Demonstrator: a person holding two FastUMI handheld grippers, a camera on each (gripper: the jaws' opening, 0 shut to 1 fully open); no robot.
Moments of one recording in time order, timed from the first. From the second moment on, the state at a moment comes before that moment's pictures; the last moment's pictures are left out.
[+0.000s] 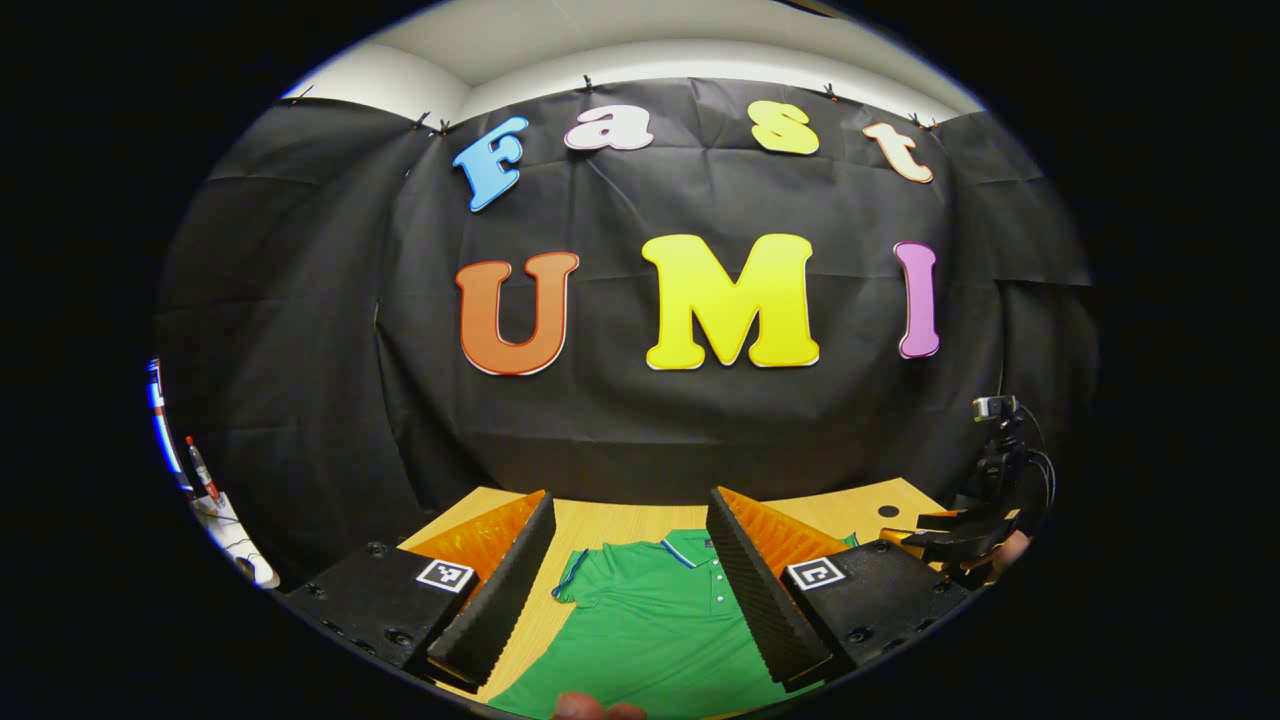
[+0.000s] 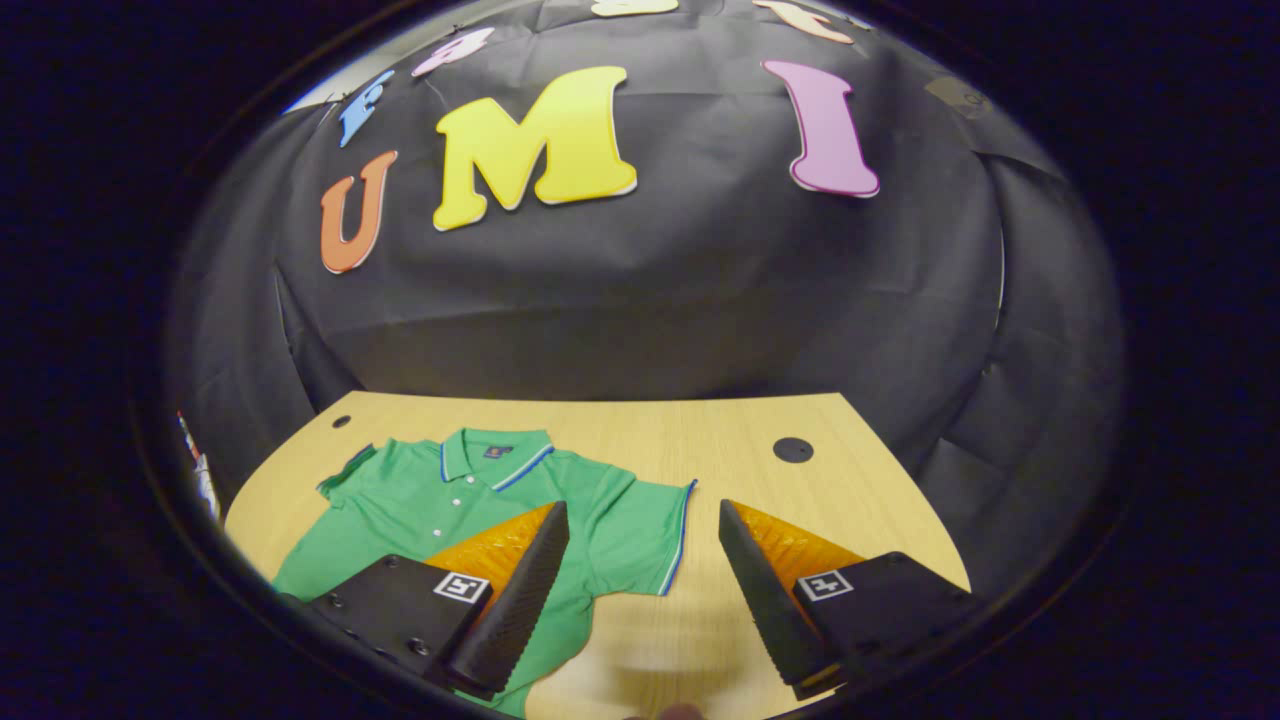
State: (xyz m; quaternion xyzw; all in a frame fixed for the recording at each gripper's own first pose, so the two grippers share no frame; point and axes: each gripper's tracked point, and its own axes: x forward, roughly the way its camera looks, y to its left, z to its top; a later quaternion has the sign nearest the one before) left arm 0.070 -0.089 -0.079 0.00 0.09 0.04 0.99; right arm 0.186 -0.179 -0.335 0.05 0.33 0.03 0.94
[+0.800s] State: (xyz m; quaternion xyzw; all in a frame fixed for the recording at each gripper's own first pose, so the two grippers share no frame) left arm 0.064 -0.086 -0.116 0.01 0.16 0.06 0.99; right arm 0.249 -0.173 -0.466 0.07 0.45 0.02 0.89
